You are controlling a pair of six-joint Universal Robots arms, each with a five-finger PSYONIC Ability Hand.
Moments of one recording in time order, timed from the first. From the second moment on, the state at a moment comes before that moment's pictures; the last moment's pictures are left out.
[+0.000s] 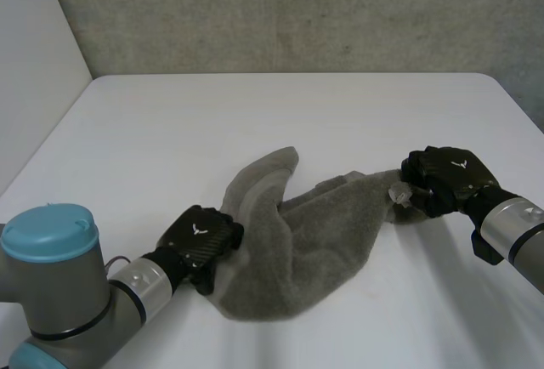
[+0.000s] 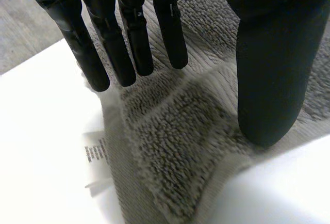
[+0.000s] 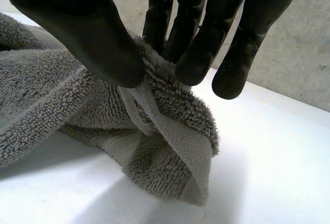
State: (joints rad) left arm 4.29 -1.97 -1.94 3.49 -1.24 3.52; right arm 1.63 -1.32 1.88 -0.27 1.07 2.99; left_hand 0.68 0.68 0.68 0.68 0.31; right_hand 1.29 1.28 1.34 1.33 1.13
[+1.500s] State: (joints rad) left arm 4.17 -1.80 -2.11 3.52 -1.24 3.48; right arm 1.62 -1.35 1.88 -0.27 1.07 2.98; left_hand 0.35 0.35 0.35 0.35 0.18; right_hand 1.29 1.28 1.34 1.33 1.13
